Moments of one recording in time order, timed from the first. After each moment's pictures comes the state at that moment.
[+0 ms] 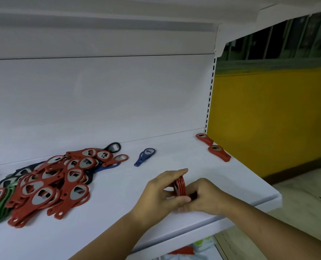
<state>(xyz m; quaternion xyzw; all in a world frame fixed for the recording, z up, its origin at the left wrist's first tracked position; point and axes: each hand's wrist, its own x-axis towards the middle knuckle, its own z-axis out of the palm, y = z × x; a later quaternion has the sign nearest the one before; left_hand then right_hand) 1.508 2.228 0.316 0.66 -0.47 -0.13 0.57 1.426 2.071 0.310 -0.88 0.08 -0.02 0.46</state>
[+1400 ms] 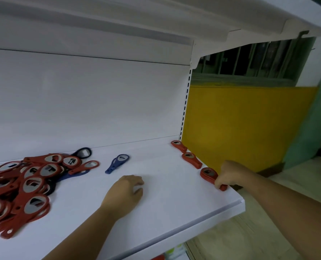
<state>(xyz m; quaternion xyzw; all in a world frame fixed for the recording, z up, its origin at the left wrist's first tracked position) 1.567 2.199 0.287 0.85 -0.43 -0.01 0.29 1.381 1.951 0.373 -0.87 0.46 0.07 0.14</state>
